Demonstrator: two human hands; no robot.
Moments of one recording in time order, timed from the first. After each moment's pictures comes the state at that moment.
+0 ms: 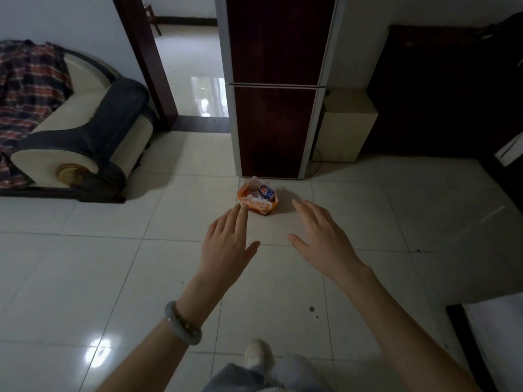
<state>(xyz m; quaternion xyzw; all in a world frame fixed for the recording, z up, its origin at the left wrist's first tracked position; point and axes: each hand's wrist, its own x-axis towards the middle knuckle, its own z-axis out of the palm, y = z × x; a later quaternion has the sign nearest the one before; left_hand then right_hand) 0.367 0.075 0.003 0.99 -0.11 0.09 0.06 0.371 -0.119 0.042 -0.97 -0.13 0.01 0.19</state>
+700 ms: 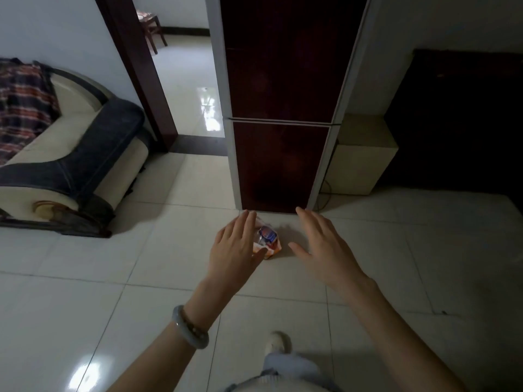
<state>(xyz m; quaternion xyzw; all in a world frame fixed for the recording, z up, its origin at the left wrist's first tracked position) 0.662 0.045 0.002 0.99 -0.09 0.06 0.10 0.665 -0.140 0.038 -0.97 -0.12 0.05 0.22</state>
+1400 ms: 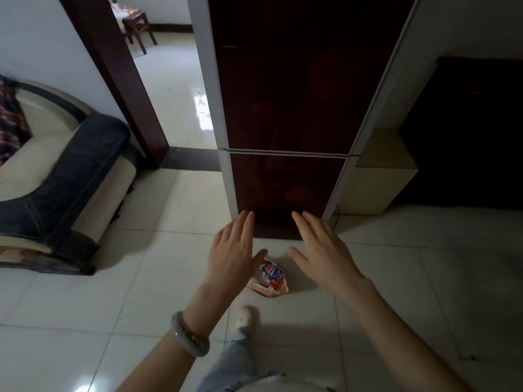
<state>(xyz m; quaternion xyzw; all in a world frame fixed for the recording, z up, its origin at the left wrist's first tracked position) 0.911 0.074 -0.005 0.99 -0.09 0.07 0.08 0.913 -0.108 0.024 -0.98 -0.14 0.04 0.15</state>
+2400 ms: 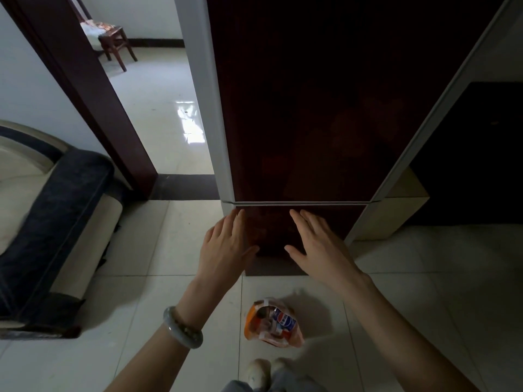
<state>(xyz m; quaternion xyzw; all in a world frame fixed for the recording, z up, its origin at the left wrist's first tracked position) 1.145 0.156 0.012 0.98 -0.14 0.11 0.09 1.129 -0.040 0.047 -0.98 -0.11 0.01 0.15</state>
